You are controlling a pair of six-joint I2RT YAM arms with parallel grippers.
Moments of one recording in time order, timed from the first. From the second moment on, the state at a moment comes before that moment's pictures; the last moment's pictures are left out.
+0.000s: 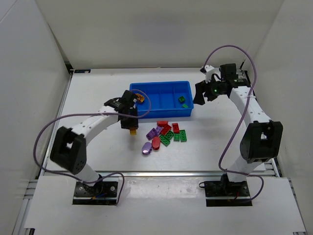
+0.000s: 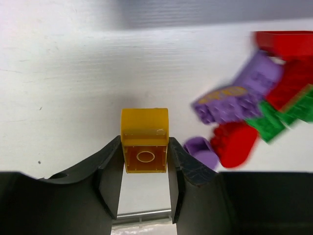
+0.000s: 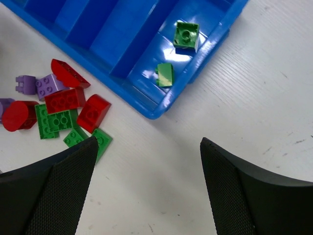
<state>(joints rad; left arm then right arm) -0.51 1.62 1.16 -0.74 -0.07 -0.51 0.11 1.67 1.46 -0.70 -0.57 -0.35</state>
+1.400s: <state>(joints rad) -0.31 2.13 1.91 -0.77 0.04 -0.19 0.21 1.63 1.44 -0.73 -0.55 -0.40</state>
